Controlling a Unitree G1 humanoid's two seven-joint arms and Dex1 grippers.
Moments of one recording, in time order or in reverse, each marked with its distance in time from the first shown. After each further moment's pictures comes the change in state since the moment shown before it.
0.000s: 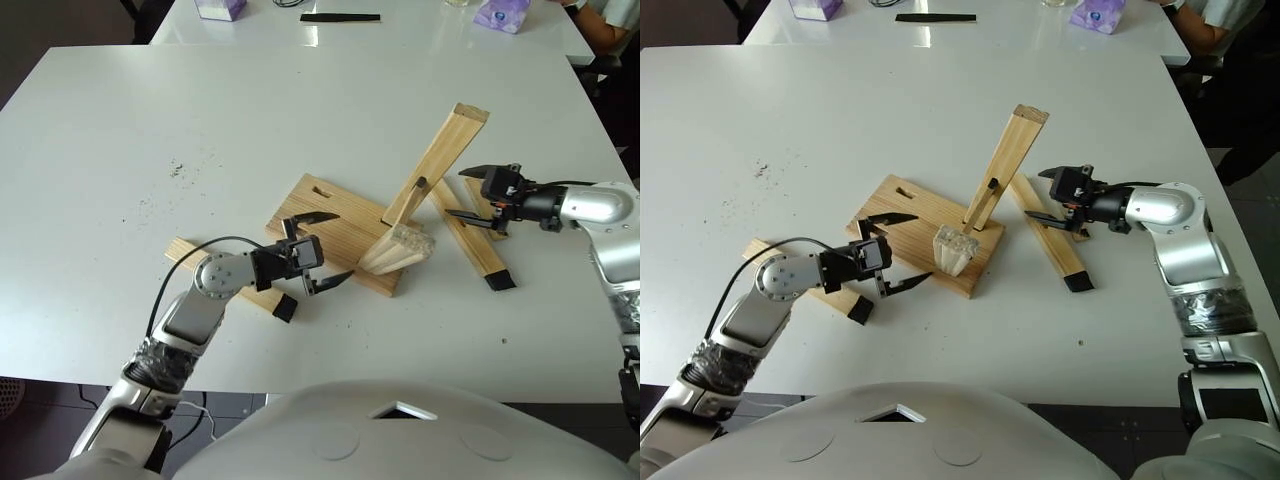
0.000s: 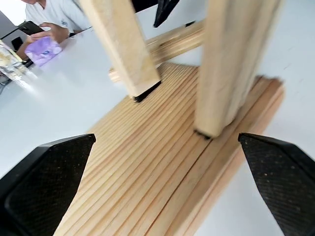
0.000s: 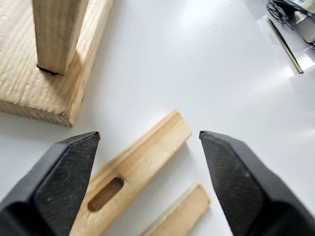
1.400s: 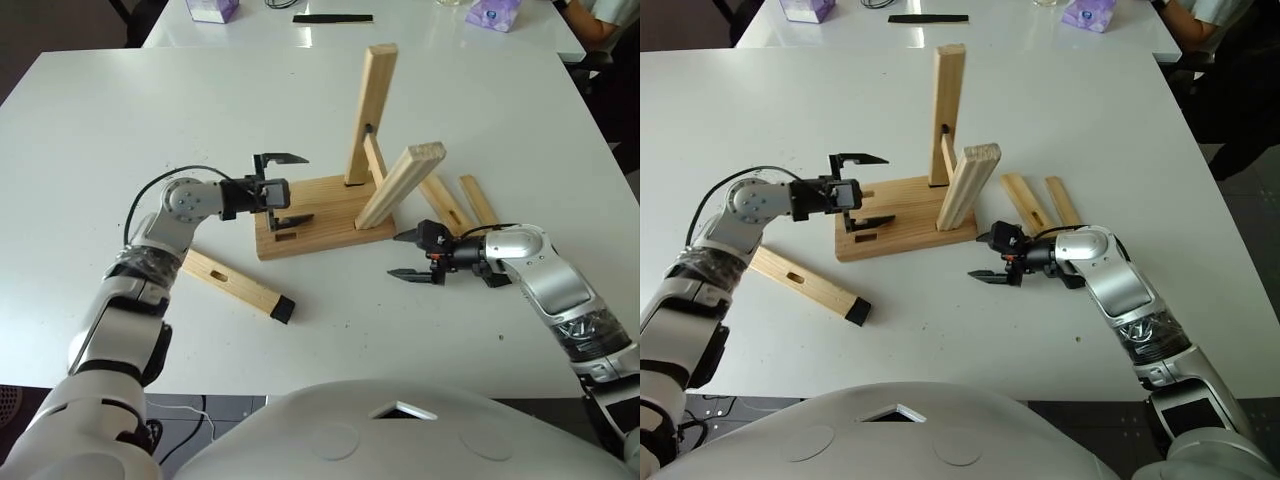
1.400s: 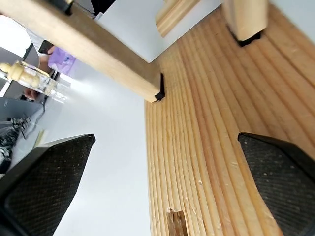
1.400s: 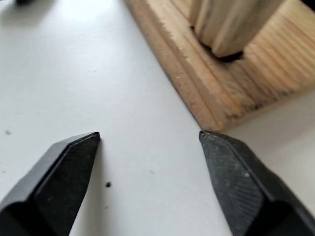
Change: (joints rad) left arm -0.474 0.102 0.014 0.783 0.090 -0.535 -0.140; right arm 0.041 0.200 0.247 -0.076 0.061 0.264 -0.040
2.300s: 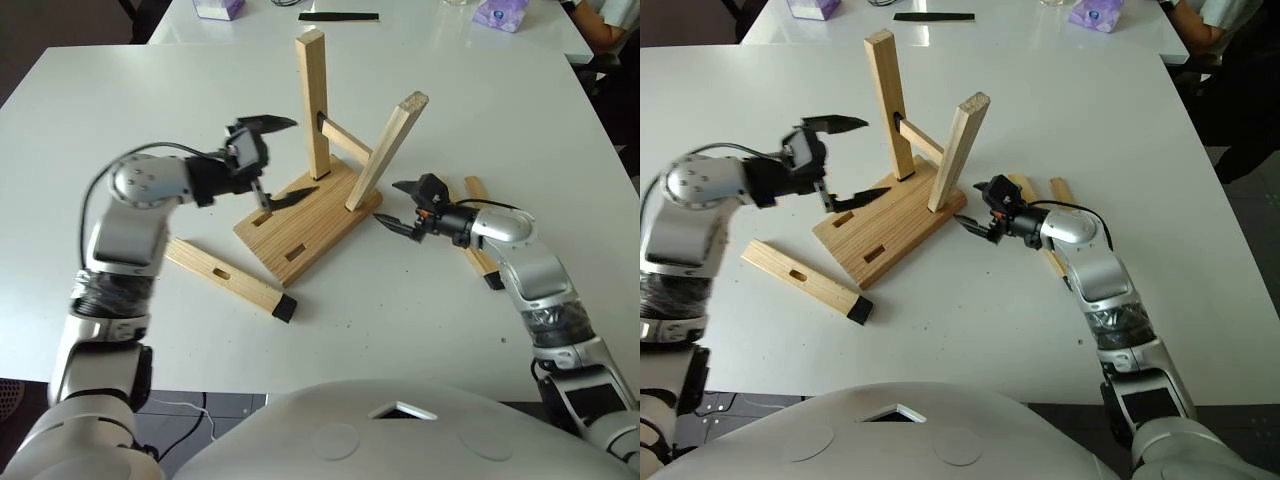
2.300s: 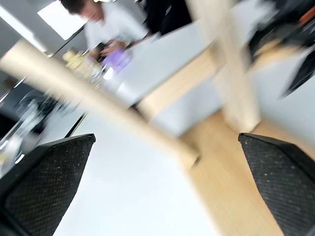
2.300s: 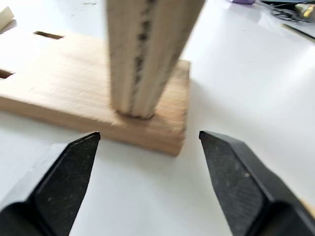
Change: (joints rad) left arm 0.099 0.094 0.309 -0.487 -0.198 0.528 -0.051; right arm 0.028 0.147 -0.114 -0.086 -0.001 0.017 -0.177
